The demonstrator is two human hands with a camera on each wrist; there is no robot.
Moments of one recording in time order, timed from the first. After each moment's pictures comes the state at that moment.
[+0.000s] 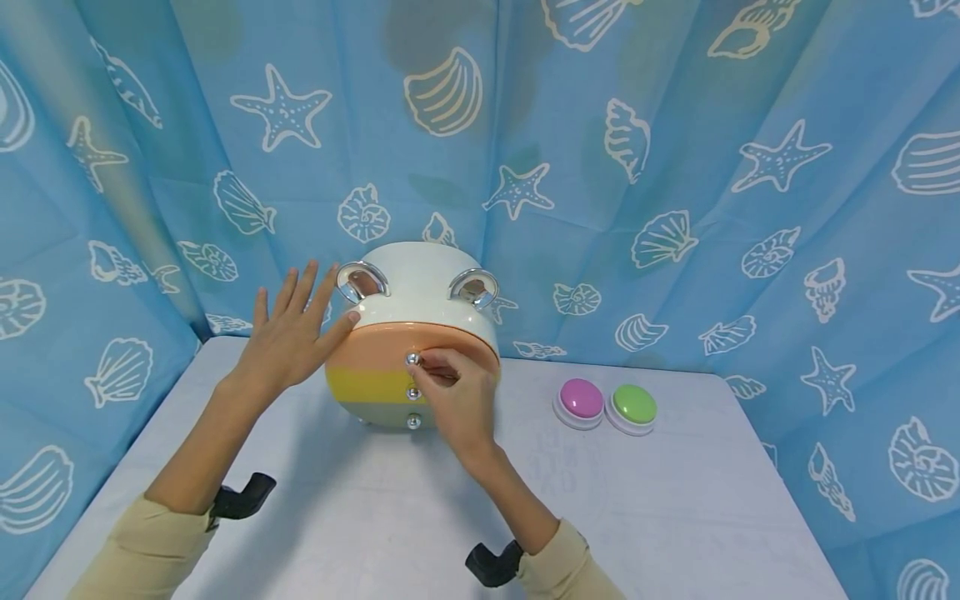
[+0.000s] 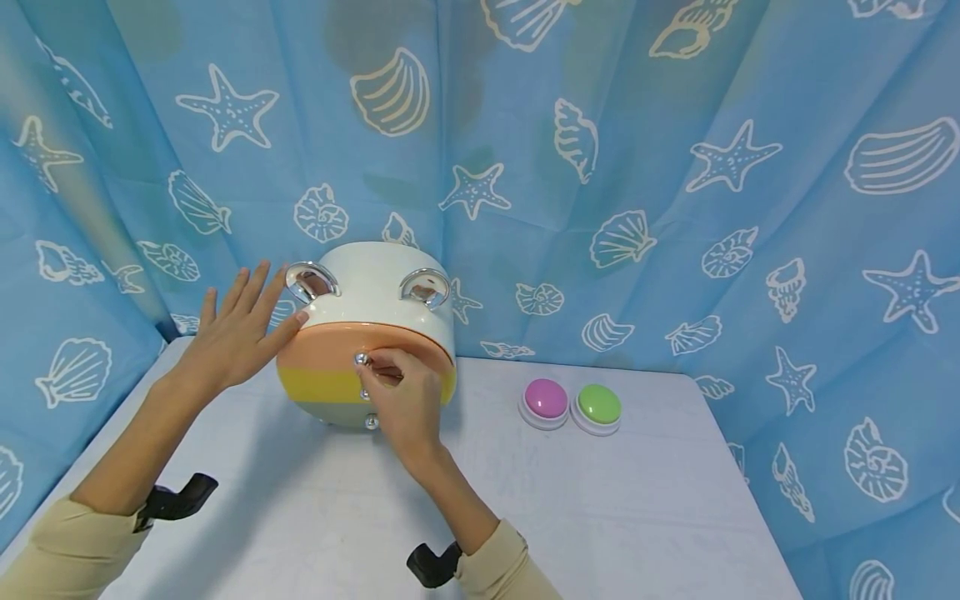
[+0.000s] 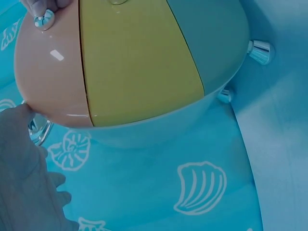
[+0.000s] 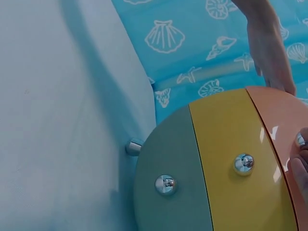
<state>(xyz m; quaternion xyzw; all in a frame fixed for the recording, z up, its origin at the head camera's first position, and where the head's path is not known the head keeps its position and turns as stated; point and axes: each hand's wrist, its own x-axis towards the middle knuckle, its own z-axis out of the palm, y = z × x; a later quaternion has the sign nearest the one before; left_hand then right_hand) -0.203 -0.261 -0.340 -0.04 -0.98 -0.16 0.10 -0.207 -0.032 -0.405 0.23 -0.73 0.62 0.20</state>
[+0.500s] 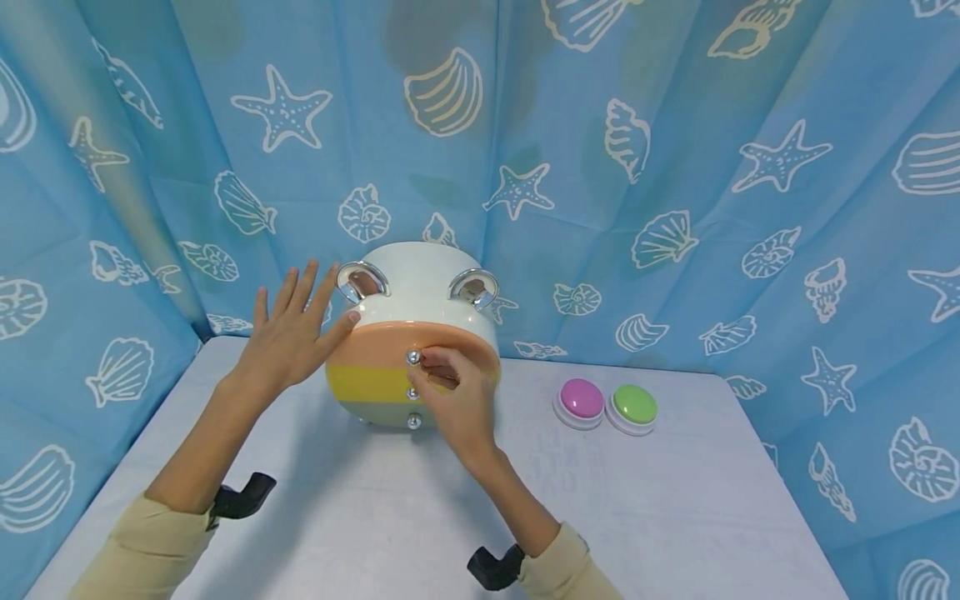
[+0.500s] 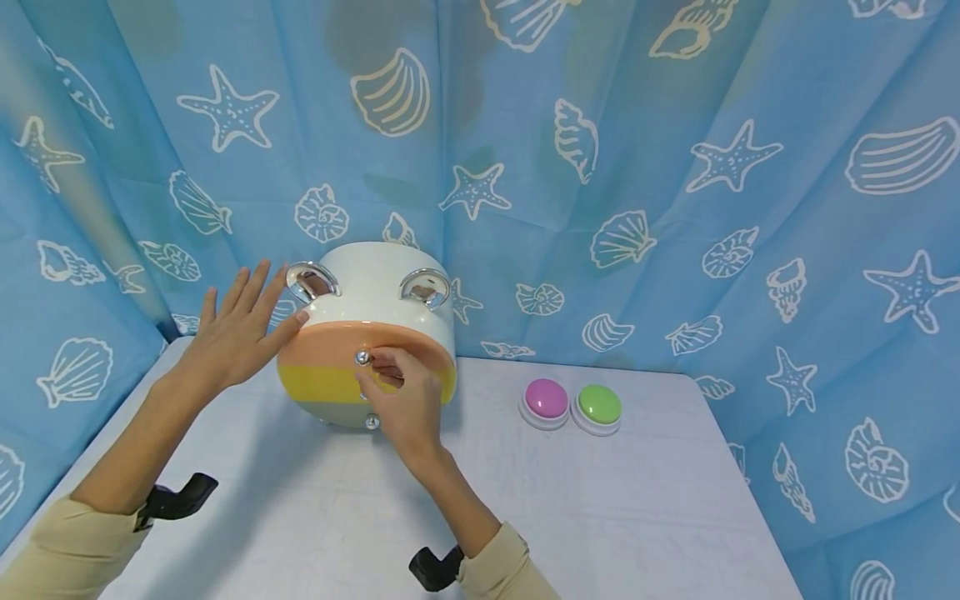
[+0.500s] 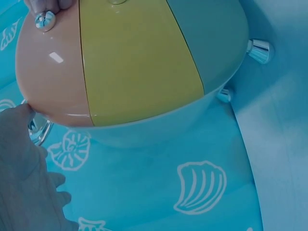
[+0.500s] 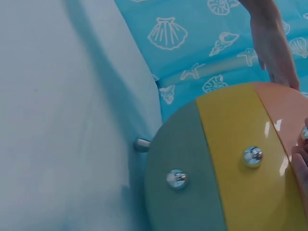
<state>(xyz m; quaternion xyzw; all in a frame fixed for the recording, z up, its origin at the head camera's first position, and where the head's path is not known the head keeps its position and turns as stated) -0.203 -0.261 -0.338 -0.04 -0.98 -0.15 0.10 -0.207 -0.031 -0.412 0.23 -0.70 0.65 0.15</state>
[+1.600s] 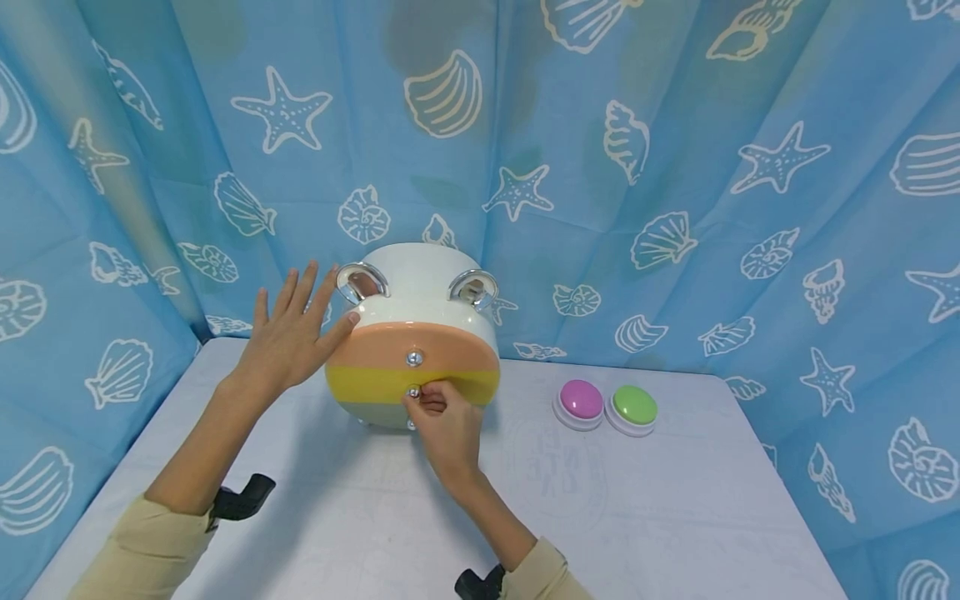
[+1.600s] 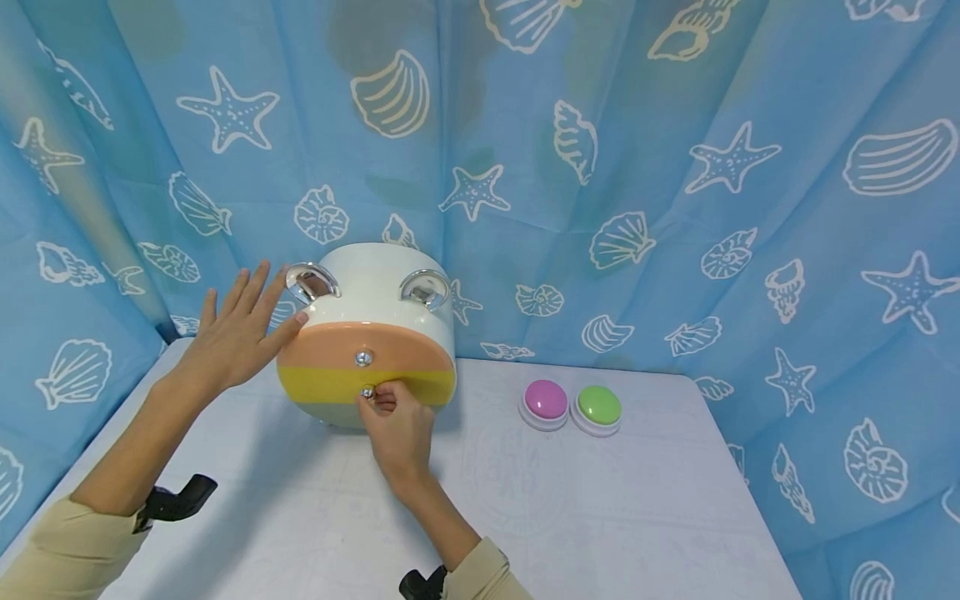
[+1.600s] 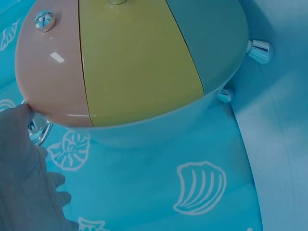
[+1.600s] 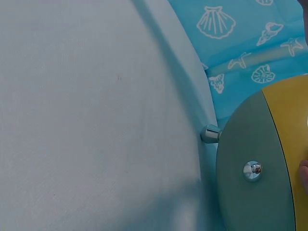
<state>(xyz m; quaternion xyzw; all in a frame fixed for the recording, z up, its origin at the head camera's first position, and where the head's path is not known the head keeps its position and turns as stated) -0.203 -0.261 -0.339 -0.04 -0.98 -0.15 0.10 -0.199 -0.047 -0.464 0.16 -0.75 0.61 0.20</state>
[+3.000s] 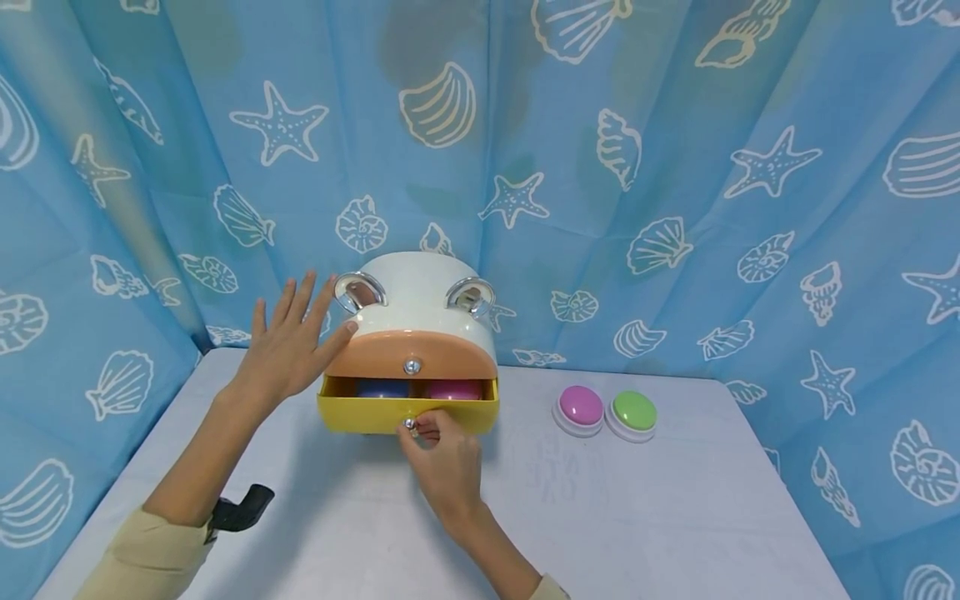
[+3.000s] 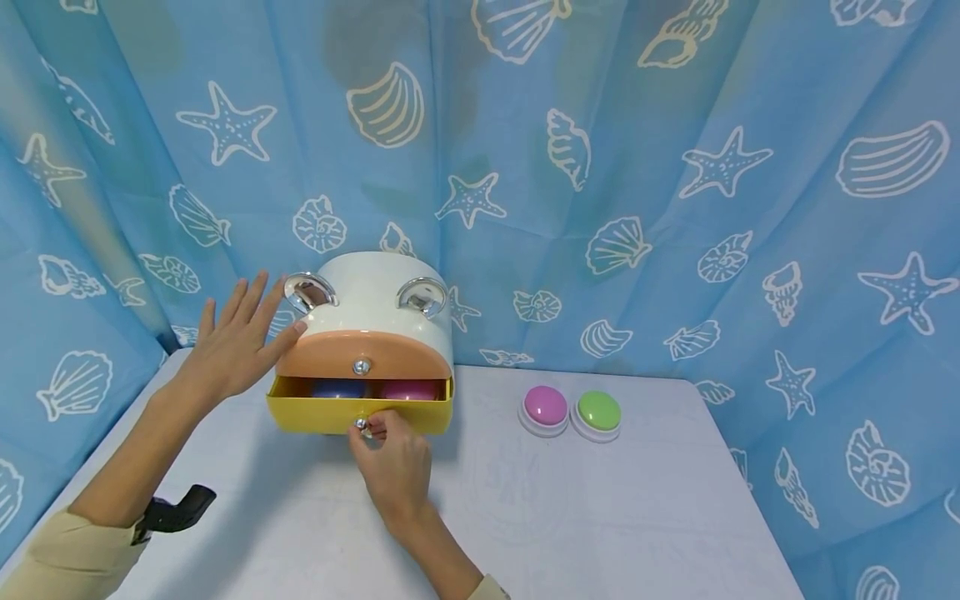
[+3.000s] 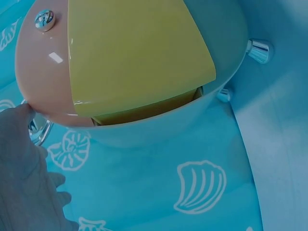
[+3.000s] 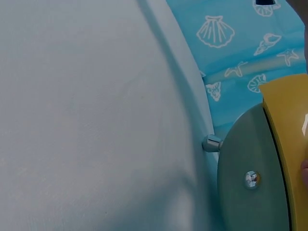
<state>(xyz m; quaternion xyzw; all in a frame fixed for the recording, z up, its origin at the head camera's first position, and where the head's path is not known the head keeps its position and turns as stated) -0.202 -0.258 -0.341 -0.04 -0.98 -0.15 0.11 -0.169 -0.038 -0.466 0.20 -0.80 0.50 0.25</state>
